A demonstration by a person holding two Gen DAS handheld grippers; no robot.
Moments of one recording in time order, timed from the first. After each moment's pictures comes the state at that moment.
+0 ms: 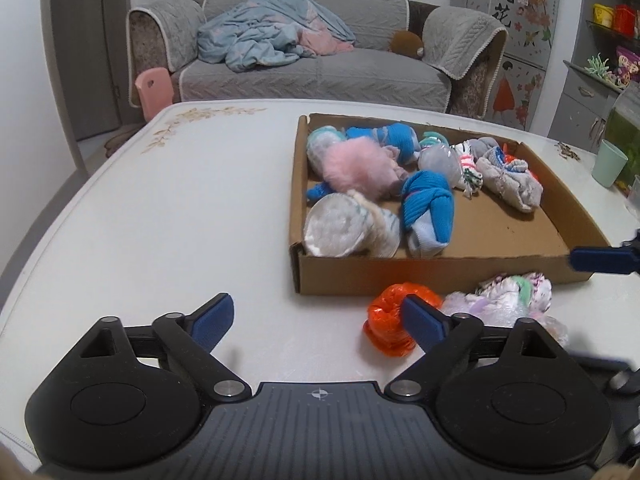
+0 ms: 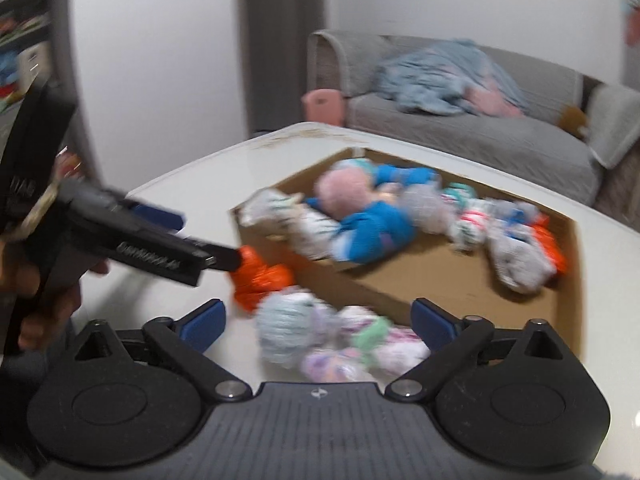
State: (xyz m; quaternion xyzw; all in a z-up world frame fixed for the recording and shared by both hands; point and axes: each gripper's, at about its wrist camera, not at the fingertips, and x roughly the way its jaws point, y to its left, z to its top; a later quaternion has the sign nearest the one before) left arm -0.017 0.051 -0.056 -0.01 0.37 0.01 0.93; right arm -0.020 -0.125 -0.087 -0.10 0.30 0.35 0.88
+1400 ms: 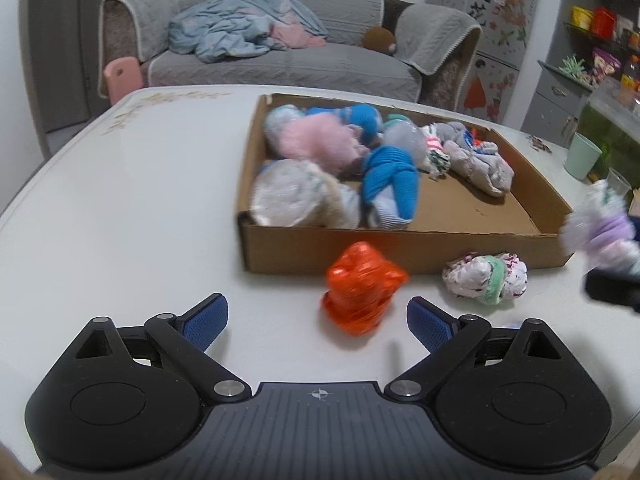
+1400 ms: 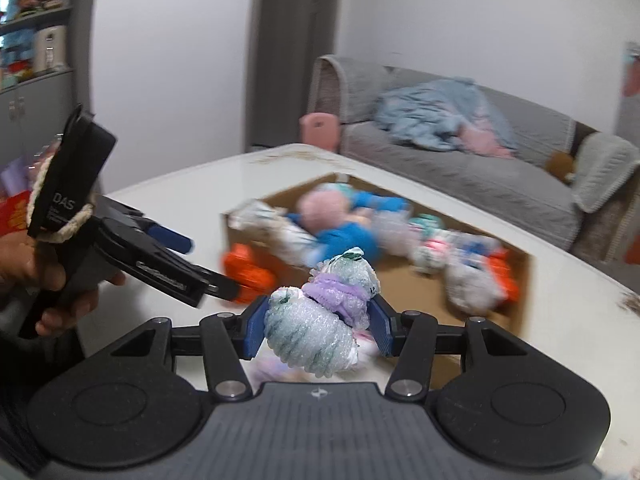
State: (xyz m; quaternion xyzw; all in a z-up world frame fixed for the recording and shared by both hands) left arm -0.013 0.033 -0.079 -0.03 0.37 -0.04 0.93; right arm -0.047 -0.175 -0.063 -0.14 0.25 0.32 0.90
